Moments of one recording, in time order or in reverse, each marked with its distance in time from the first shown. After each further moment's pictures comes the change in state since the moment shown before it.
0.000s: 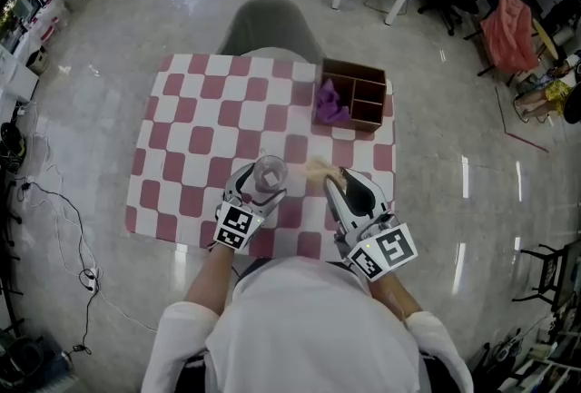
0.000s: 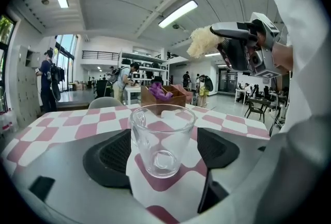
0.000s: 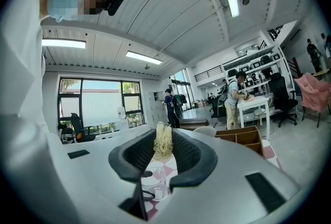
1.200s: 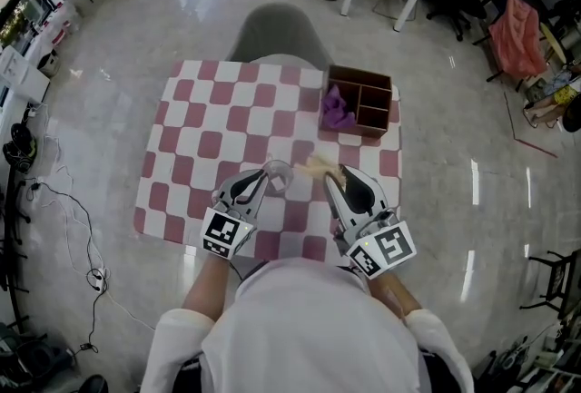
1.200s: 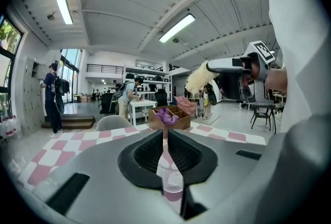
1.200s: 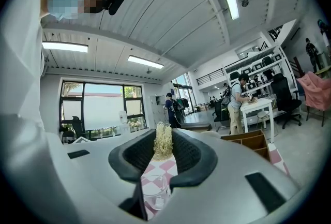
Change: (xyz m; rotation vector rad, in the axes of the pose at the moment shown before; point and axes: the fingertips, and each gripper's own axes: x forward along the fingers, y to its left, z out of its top) left arm -0.050 0.019 0.070 0.027 -0.135 0.051; right arm 0.012 0.002 0.011 0.000 -0.052 0.023
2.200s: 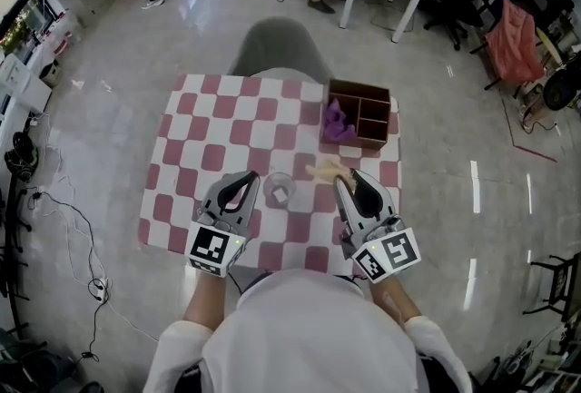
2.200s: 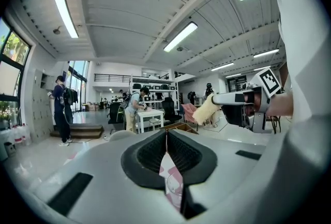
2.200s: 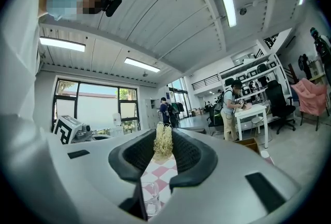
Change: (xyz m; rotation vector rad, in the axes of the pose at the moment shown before) left arm -0.036 0.019 0.094 0.025 -0.091 0.088; right arm -0.001 -0.013 0.019 -0.022 -0.044 -0.067
